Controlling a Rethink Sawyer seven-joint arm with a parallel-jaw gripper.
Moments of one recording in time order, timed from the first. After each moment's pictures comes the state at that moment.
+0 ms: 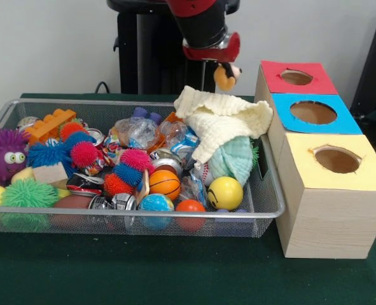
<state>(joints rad) -0.52 -0.71 0.23 2.31 0.40 0.35 1.58</state>
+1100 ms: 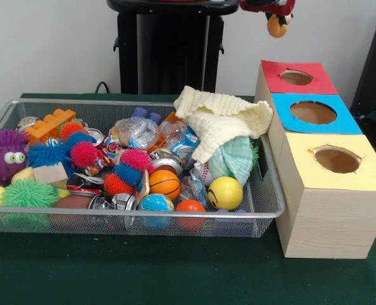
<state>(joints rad) -0.26 -0.85 0.16 2.37 0.45 0.70 1.76</state>
